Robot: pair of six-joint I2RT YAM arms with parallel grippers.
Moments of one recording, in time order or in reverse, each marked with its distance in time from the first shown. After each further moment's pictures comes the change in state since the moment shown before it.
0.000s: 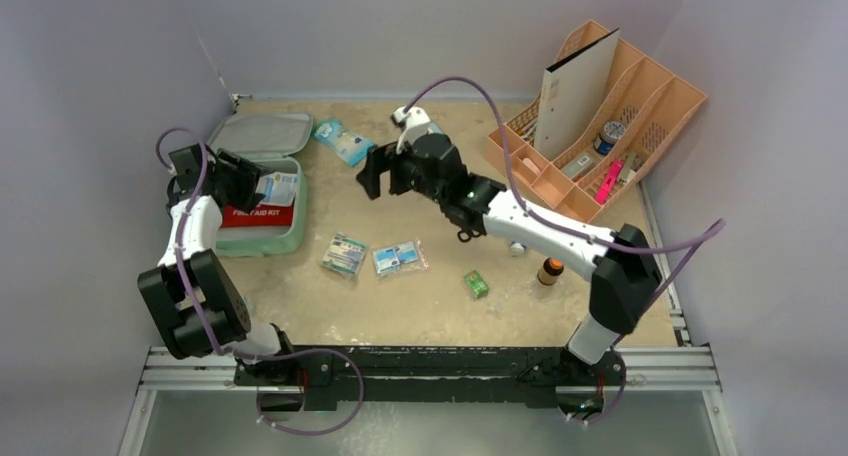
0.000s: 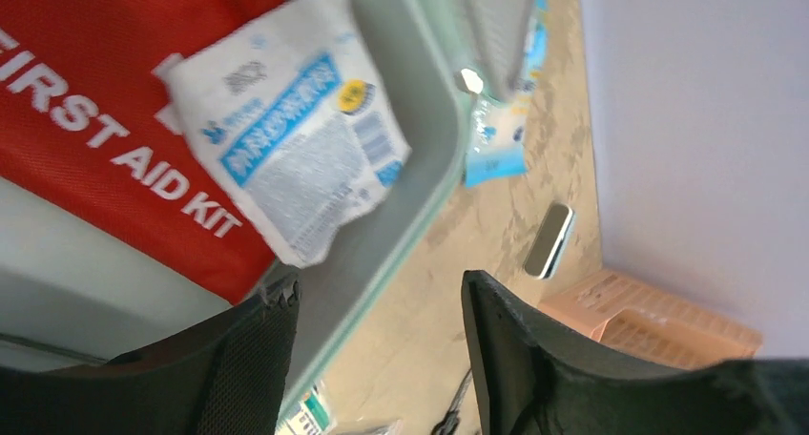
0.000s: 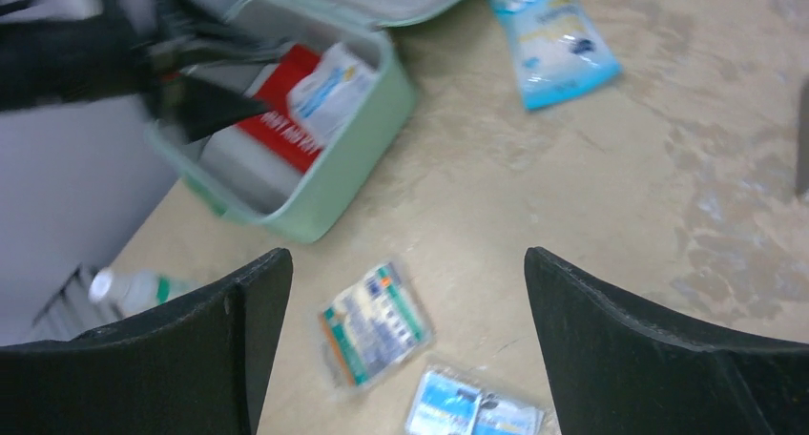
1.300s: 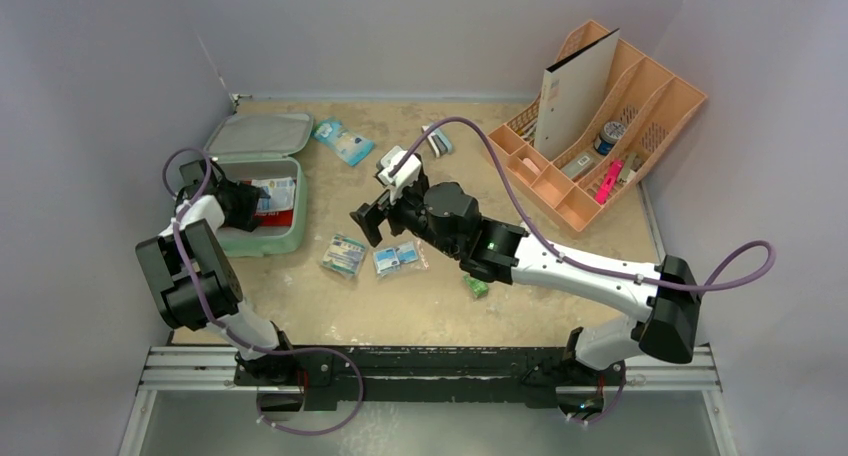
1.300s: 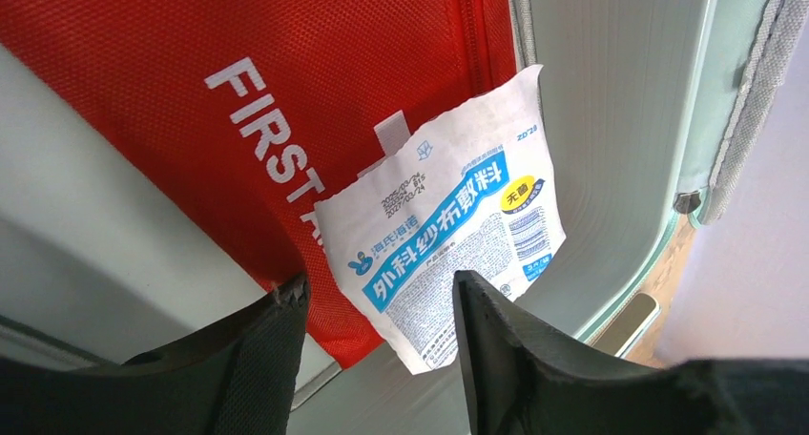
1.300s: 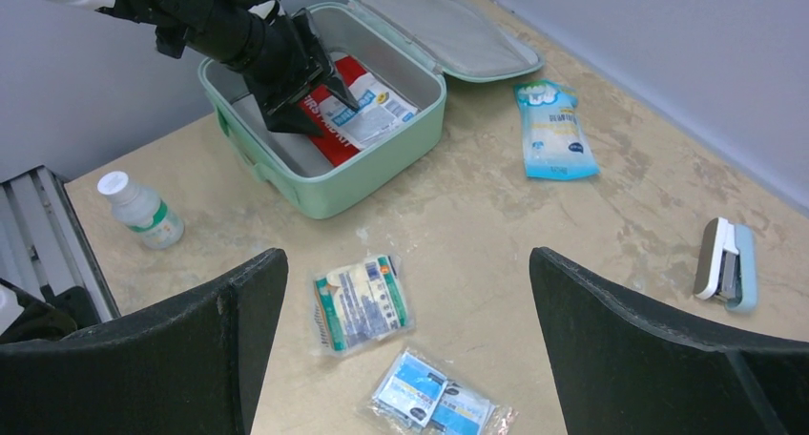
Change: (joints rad) left arm 0.023 0.135 -0.026 -0.019 -0.156 -0.010; right arm 0.185 -0.212 -0.180 0.124 0.125 -0.317
